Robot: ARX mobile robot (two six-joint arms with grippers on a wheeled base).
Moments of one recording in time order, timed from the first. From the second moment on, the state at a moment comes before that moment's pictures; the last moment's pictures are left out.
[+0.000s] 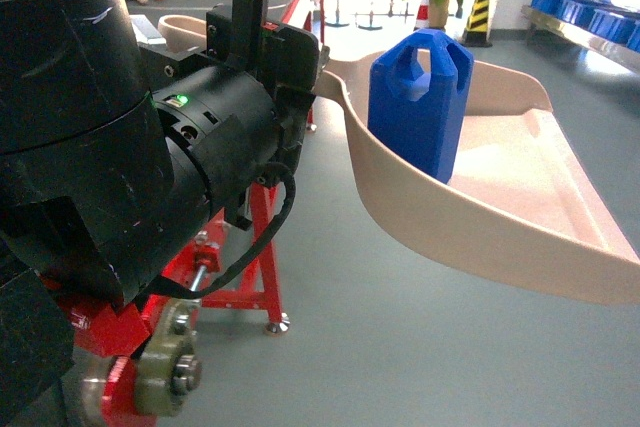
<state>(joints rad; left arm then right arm) -0.53 1.89 0.70 1.28 -0.16 -1.33 0.31 0.65 0.51 0.28 0.14 -0.31</state>
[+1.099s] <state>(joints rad) -0.55 1.89 0.70 1.28 -0.16 -1.33 0.30 0.65 0.51 0.28 0.16 -0.31</state>
